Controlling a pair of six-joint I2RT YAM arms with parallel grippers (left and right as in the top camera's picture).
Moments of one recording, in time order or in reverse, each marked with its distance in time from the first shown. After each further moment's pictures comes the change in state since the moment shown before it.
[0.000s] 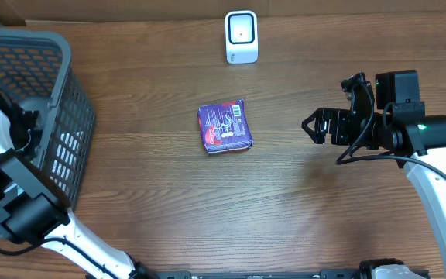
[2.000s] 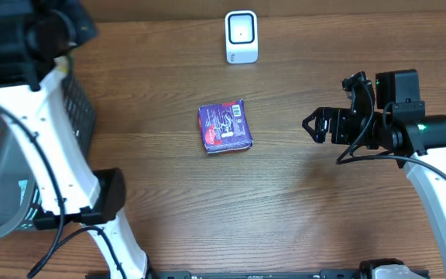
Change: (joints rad) left arm -0.648 -0.050 1.239 -0.575 0.137 -0.912; right arm 0.000 0.000 0.000 0.009 0.011 0.000
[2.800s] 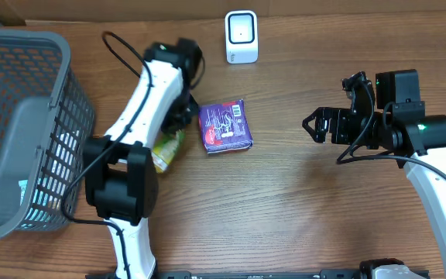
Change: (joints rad) left arm -0.313 0.003 -1.217 0.320 -0.072 -0.492; right arm 0.000 0.000 0.000 0.000 0.000 0.003
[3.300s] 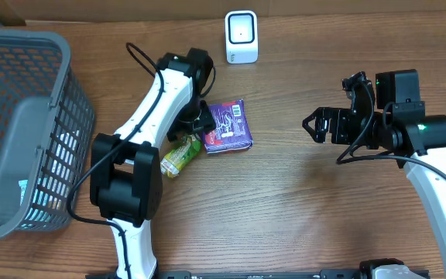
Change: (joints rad) left arm -0.032 0.000 -0.021 0.034 0.114 0.218; right arm 0.000 0.000 0.000 0.000 0.000 0.000
